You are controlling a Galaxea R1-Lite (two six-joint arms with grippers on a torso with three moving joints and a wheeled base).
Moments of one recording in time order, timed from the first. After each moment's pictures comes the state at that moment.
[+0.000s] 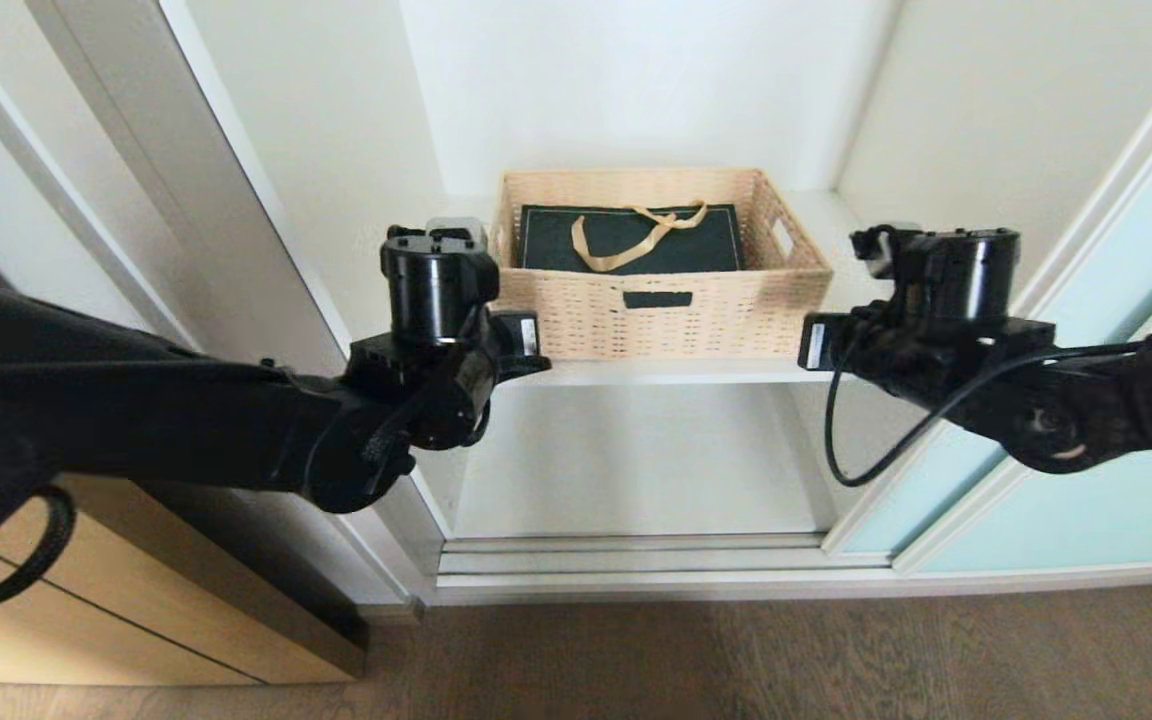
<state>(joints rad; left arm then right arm) -0.54 1.96 -1.23 -0.65 0.52 -0.09 0.33 1.89 -1.19 -0.55 -0.21 0.13</state>
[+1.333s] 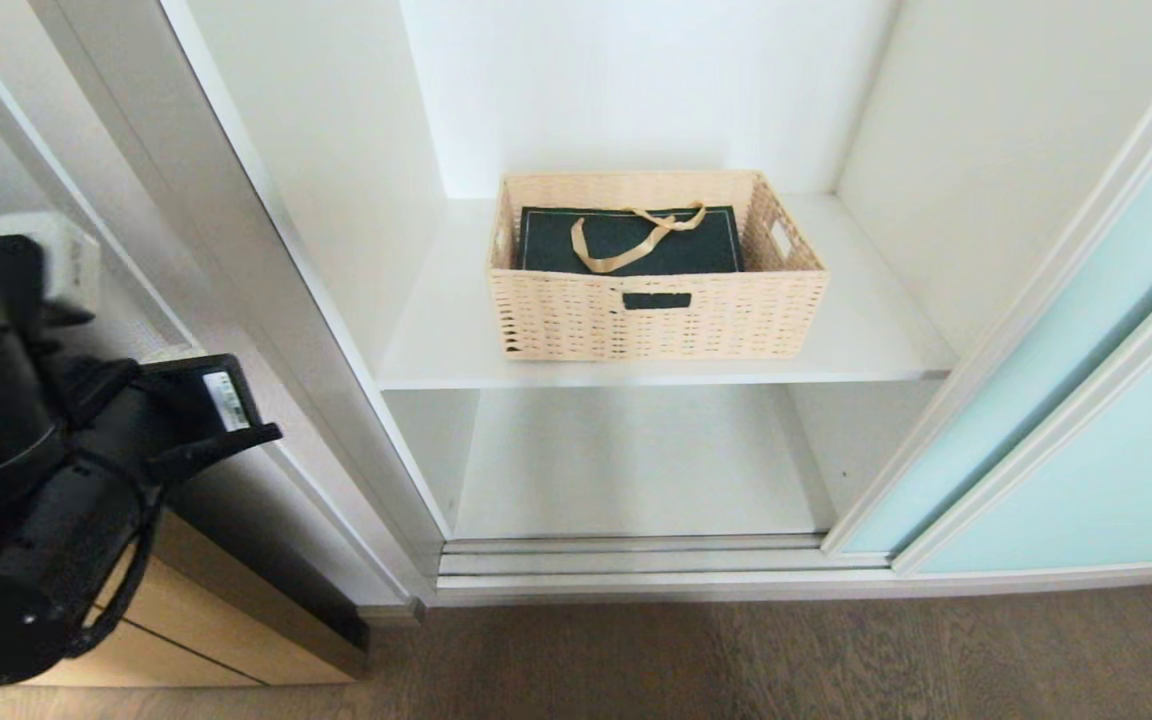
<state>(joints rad) -0.52 1.28 -0.63 -0.64 0.84 -0.04 0.32 0.74 -0.68 0.03 -0.36 0.13</state>
